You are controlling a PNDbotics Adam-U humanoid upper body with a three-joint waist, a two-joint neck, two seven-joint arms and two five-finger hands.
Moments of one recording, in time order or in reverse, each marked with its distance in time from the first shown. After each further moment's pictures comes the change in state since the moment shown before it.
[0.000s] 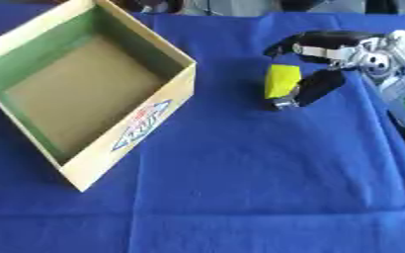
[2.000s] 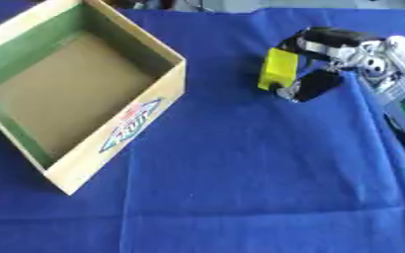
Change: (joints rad) left arm -0.001 0.000 0.000 -0.012 -0.005 0.006 -0.013; right arm 0.009 -0.001 -0.031 0.014 -0.019 0.074 -0.191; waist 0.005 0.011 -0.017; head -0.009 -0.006
